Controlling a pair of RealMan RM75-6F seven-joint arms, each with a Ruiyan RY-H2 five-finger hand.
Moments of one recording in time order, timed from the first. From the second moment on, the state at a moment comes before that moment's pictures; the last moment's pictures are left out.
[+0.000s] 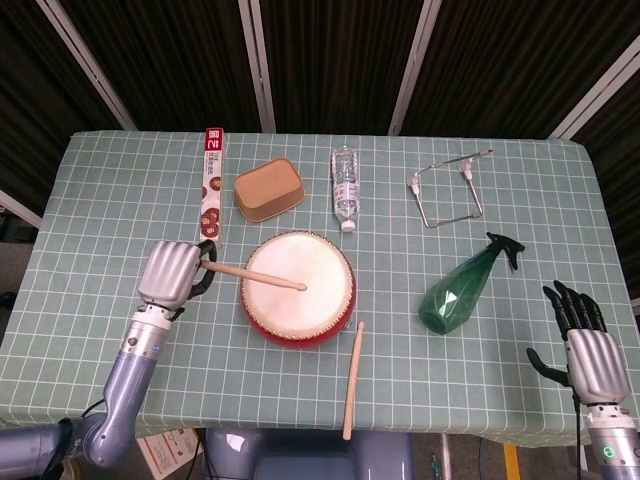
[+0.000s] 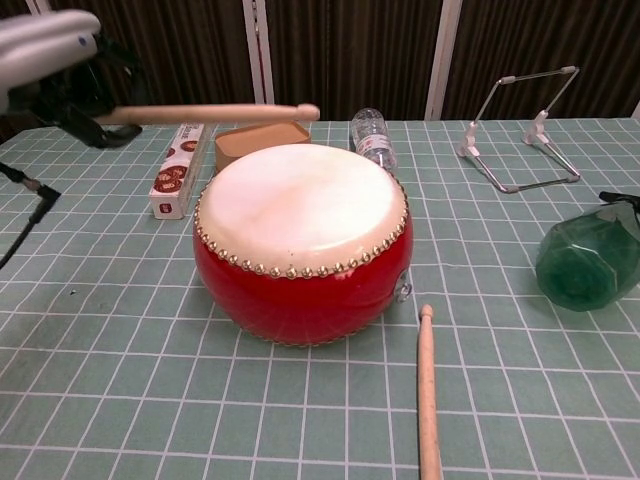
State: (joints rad) left arm -0.62 -1.41 -0.23 -1.88 1.11 1.34 0.62; right arm 0.09 -1.11 0.06 -1.66 -1.49 1.45 0.06
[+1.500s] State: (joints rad) left arm -0.41 -1.25 -0.01 -1.65 1.08 1.20 0.48; right arm 0.10 -1.10 0.06 -1.69 -1.46 1.40 0.05
